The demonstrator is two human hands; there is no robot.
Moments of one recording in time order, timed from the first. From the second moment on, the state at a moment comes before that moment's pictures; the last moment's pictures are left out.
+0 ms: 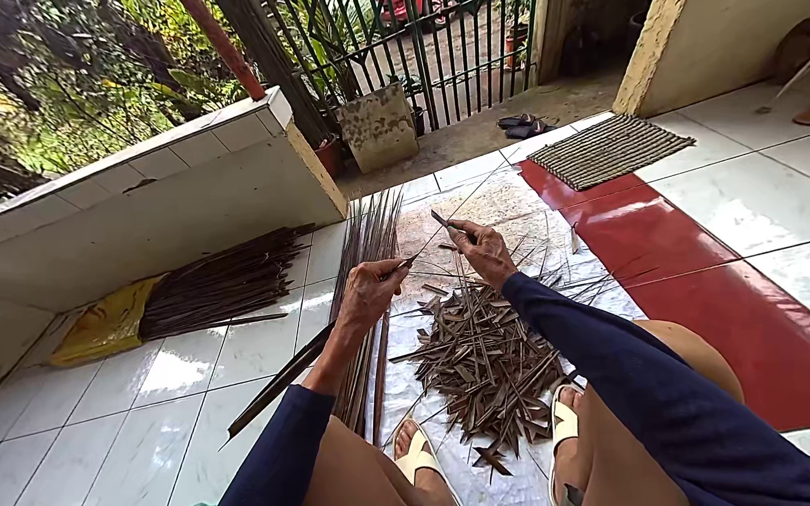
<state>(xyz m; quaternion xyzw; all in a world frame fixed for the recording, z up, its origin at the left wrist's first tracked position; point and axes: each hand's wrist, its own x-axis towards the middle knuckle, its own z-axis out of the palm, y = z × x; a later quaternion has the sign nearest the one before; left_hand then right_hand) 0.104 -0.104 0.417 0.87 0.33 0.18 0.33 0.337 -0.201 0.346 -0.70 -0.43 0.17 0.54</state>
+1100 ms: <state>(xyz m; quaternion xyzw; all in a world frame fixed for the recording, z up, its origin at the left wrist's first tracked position) 0.112 -0.116 0.411 0.94 0.27 0.19 -0.11 0.309 -0.215 0.364 -0.71 -0.50 0.14 0.48</state>
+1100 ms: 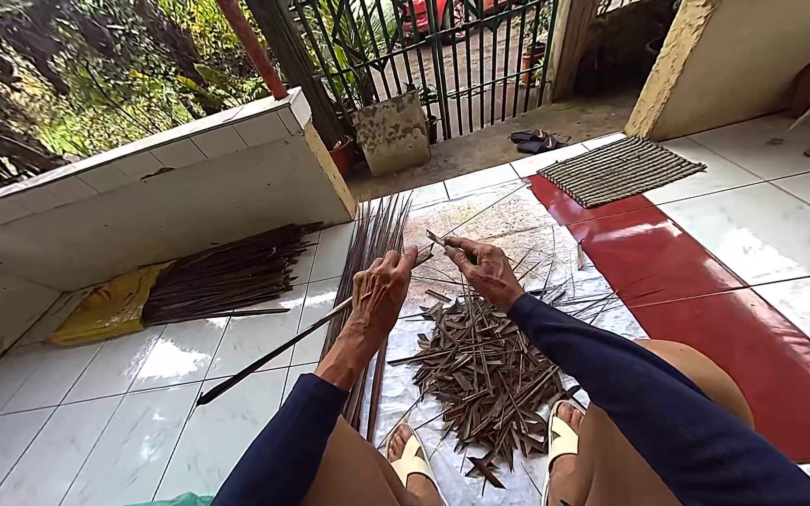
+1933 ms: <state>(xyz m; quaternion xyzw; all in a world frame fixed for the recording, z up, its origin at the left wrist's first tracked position) 0.111 -0.120 0.413 0.94 0.26 0.18 -0.13 0.324 -0.208 0.358 -0.72 -0.44 0.17 0.51</state>
